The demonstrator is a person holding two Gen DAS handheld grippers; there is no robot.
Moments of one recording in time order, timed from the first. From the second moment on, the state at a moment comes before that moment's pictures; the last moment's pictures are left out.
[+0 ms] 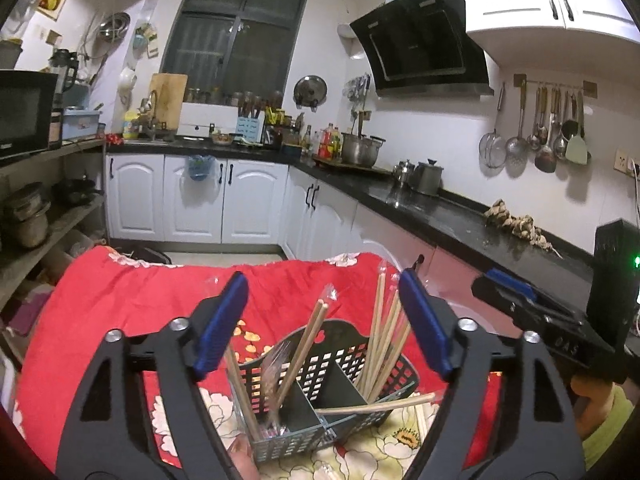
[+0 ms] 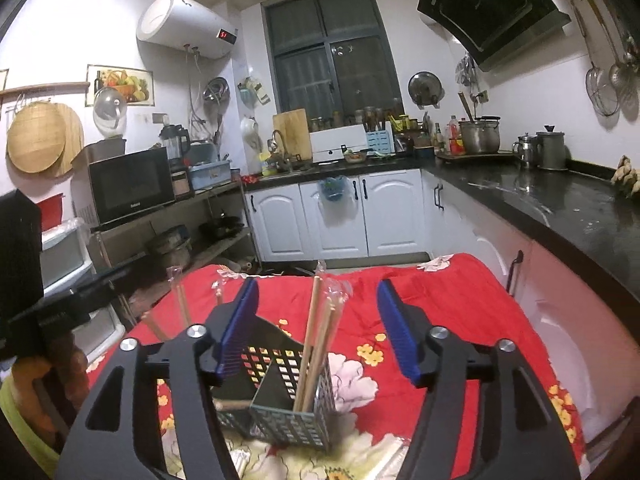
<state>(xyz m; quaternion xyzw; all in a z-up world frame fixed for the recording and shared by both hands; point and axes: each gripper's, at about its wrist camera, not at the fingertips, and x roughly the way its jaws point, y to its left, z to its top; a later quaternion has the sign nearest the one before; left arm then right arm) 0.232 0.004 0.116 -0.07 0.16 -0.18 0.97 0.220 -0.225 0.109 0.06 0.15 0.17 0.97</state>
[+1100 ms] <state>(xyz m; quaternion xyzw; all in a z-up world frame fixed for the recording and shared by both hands) 0.160 0.002 0.082 -0.08 0.21 -0.18 0.96 0.153 -0.240 0.094 0.04 0.19 0.17 0.97</state>
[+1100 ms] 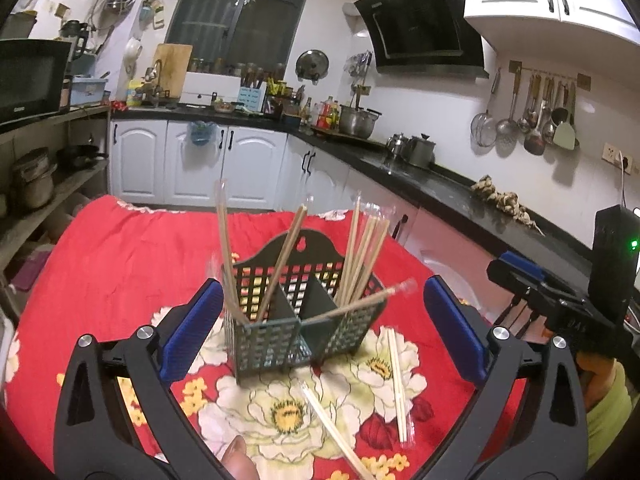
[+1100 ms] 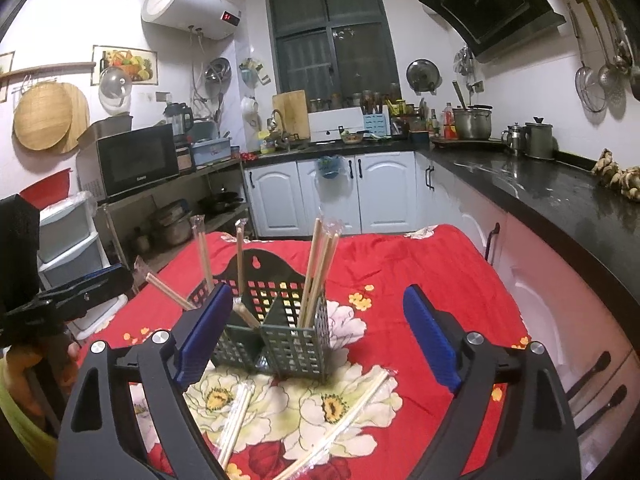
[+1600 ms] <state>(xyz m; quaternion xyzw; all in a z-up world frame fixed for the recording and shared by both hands) 0.149 -0.005 0.053 -0.07 0.26 -0.18 0.95 0.141 -0.247 0.076 0.02 0.22 0.16 0.96</state>
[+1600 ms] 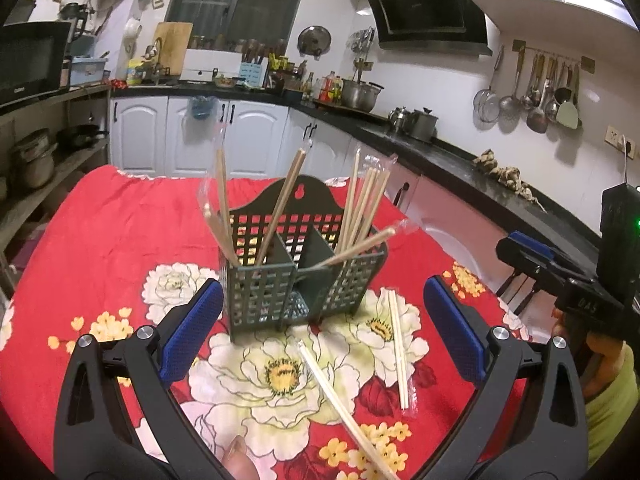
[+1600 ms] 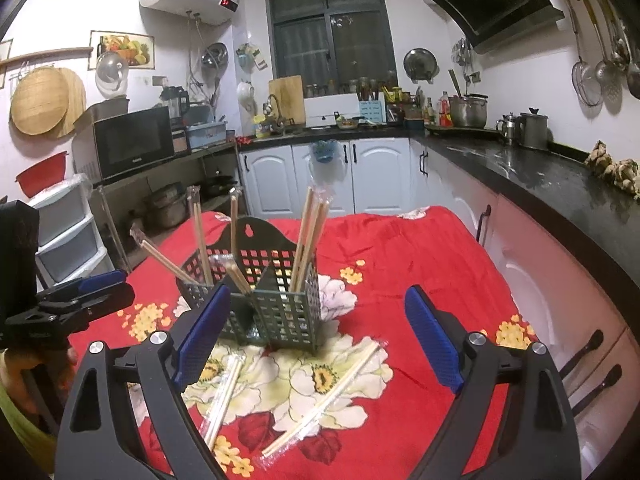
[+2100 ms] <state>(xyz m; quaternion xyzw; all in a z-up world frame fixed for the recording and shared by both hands) 0.155 -0.019 0.015 -0.07 0.32 -0.18 0.93 0.143 -0.261 0.041 0.01 0.27 0.14 0.95</state>
